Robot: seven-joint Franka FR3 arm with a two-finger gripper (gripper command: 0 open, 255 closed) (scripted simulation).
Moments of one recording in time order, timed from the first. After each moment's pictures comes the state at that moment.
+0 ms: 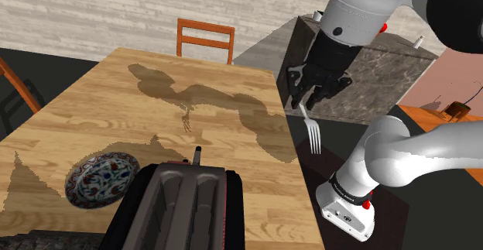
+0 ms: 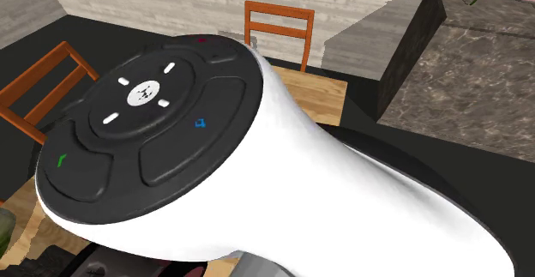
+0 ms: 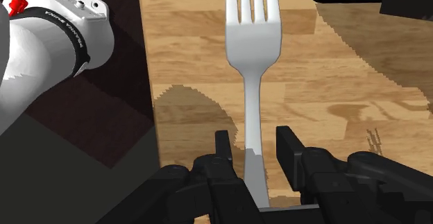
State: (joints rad) arm 0.22 -0.87 0.43 -2.29 0.18 1.50 1.27
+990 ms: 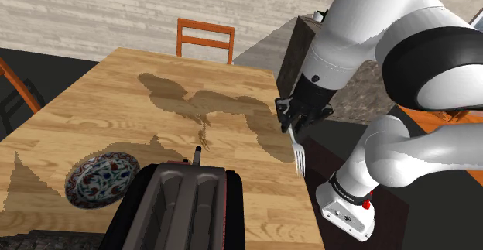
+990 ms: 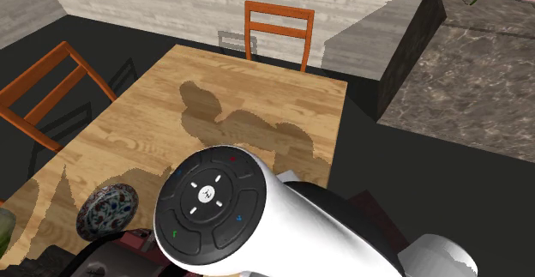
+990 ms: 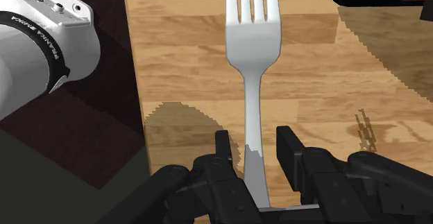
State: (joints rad) arm 0.25 -0.92 0.47 -2.51 0.23 1.68 1.27
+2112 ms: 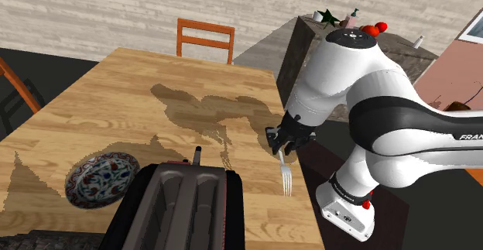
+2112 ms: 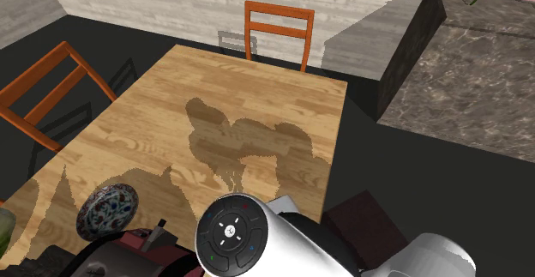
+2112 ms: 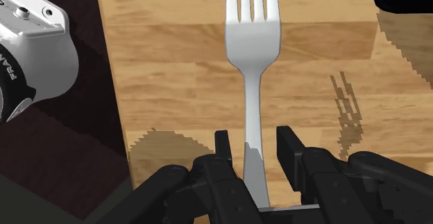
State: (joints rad) arm 0.28 -0.91 0.55 -2.73 0.30 1.90 1.29
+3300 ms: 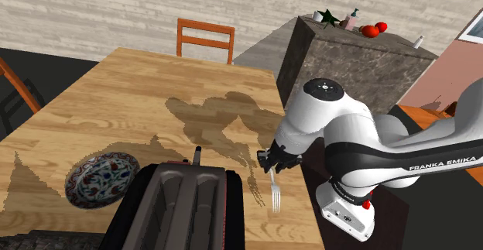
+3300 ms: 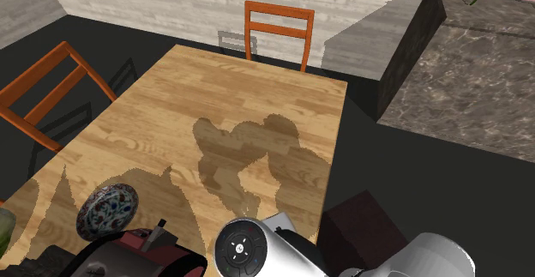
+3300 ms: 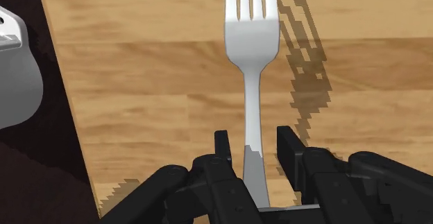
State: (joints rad) arm 0.29 -0.78 0.68 -2.90 0.38 2.19 1.32
